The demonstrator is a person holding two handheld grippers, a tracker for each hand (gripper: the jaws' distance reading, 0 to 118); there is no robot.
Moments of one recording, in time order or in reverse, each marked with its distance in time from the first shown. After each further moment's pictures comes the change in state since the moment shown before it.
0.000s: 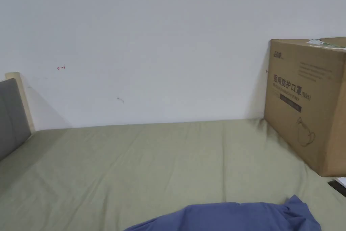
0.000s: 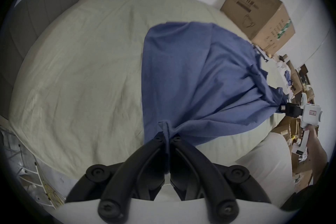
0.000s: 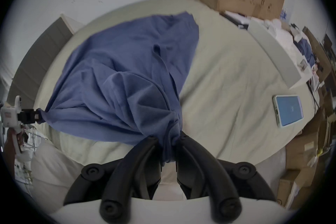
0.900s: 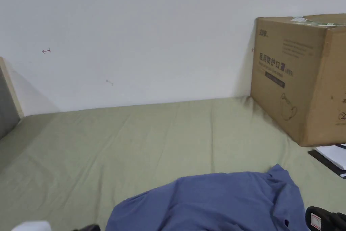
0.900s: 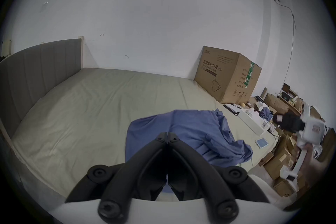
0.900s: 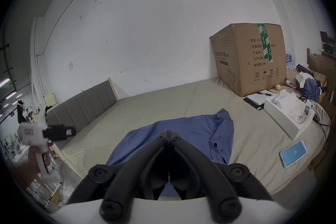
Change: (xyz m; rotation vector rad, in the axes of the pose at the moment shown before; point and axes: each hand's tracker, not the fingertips) left arm 0.054 -0.017 0.129 0.688 -0.115 -0.099; right arm -0.070 -0.025 0.141 0.766 0.269 0.031
